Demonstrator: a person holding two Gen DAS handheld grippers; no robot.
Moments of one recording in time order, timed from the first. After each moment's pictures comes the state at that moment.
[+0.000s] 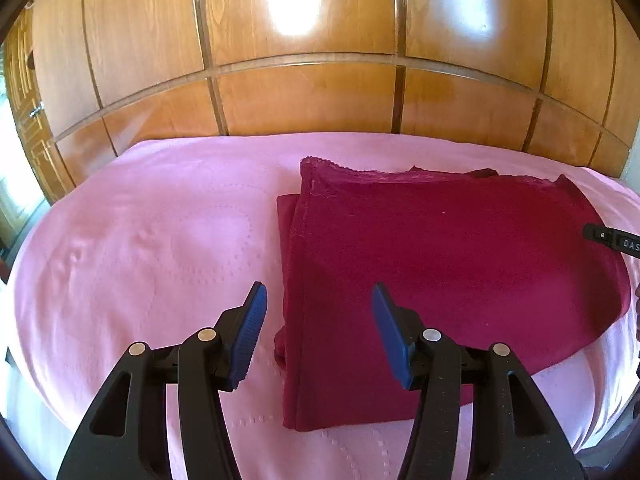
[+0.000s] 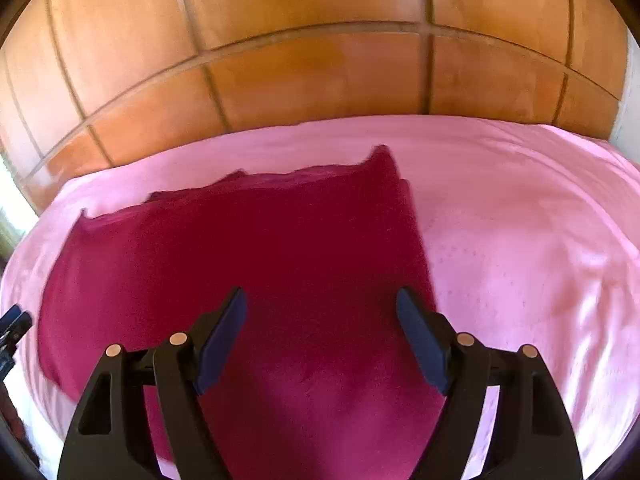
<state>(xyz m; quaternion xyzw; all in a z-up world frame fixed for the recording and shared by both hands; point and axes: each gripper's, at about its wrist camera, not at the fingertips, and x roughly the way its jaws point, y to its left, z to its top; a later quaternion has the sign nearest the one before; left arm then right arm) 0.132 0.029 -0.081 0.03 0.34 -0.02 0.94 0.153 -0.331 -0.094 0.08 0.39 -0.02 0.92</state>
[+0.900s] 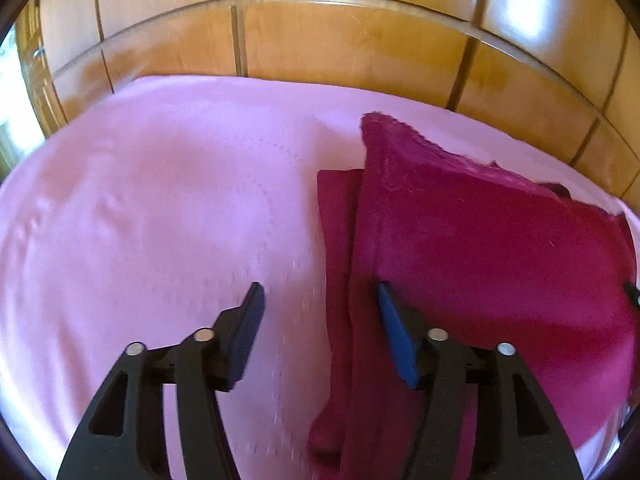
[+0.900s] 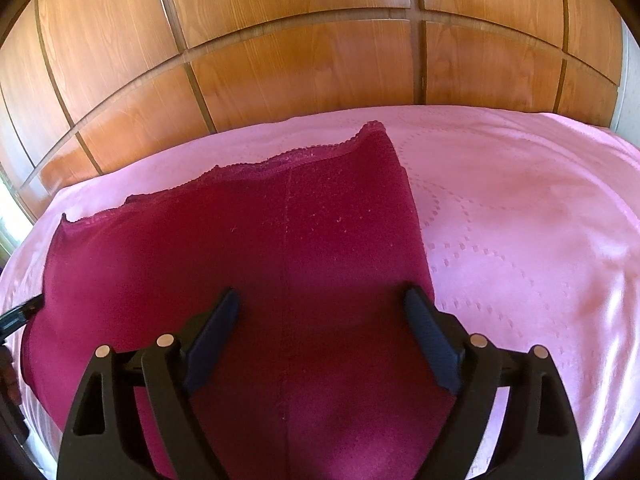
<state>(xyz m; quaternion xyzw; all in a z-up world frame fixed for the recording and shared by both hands) 0.225 0.069 -0.129 -0.04 0.41 0.01 0.91 0.159 -0.340 -0.120 0.09 0.37 -0.02 0.92</state>
